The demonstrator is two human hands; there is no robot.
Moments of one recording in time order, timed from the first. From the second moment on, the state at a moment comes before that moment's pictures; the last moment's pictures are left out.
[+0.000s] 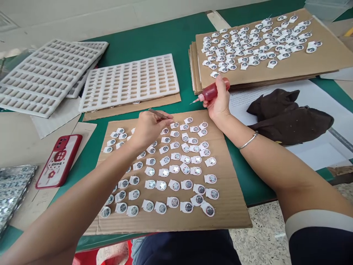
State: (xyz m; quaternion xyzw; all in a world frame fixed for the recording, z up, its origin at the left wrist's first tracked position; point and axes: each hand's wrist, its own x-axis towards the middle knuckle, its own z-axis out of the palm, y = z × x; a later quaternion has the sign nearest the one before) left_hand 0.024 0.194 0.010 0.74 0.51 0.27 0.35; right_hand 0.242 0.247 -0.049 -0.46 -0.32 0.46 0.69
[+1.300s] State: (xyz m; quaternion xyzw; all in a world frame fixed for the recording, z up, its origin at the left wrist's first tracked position) left_hand 0.006 0.213 0.002 0.79 0.51 0.25 0.22; right_hand 0.237 0.244 -0.054 -0.42 -0.27 0.45 0.74
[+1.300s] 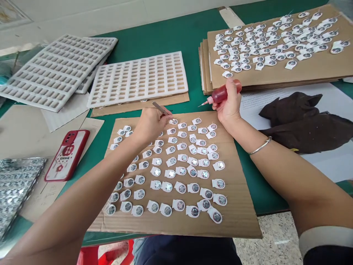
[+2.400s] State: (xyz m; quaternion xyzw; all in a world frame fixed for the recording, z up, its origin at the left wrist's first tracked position) left_hand 0.022 0.196 -0.002 0.80 0.47 0.26 0.25; right_hand 0.237 0.249 -0.064 -0.41 -0.28 0.43 0.75
